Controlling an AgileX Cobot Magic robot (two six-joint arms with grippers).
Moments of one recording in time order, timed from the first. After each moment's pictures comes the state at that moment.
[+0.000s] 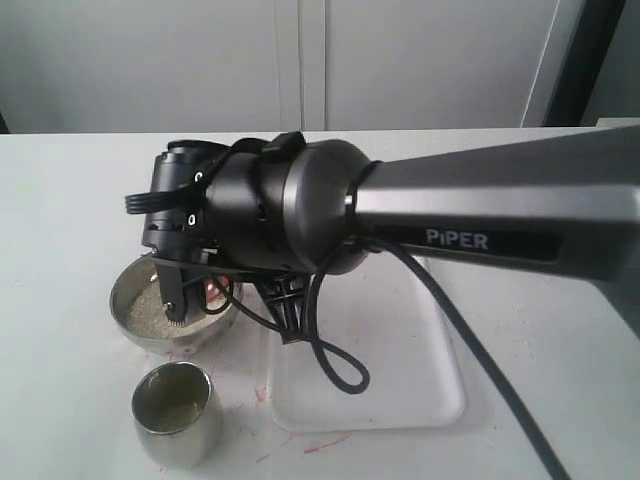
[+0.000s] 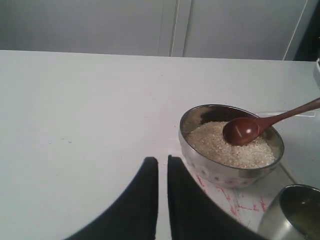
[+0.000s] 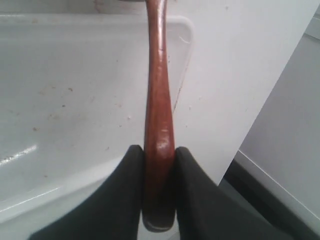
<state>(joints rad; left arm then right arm) -0.06 0.00 0.00 -0.18 0.03 -0.05 0.89 1.99 -1.52 -0.80 1.08 -0.34</state>
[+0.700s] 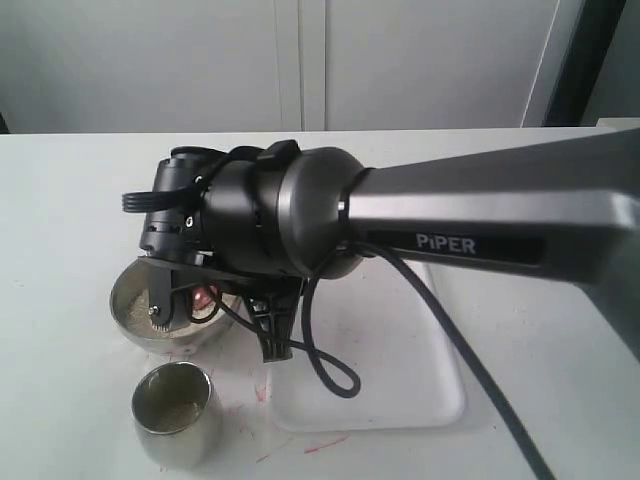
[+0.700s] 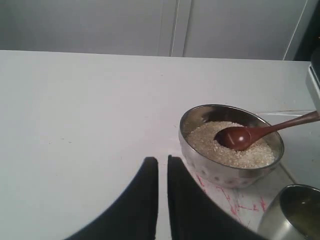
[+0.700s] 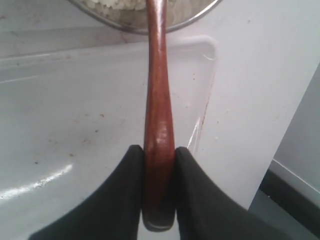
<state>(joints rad) -0.06 0.00 0.00 -0.18 0.03 -0.05 0.89 2.00 -1.52 -0.71 1.04 -0.27</state>
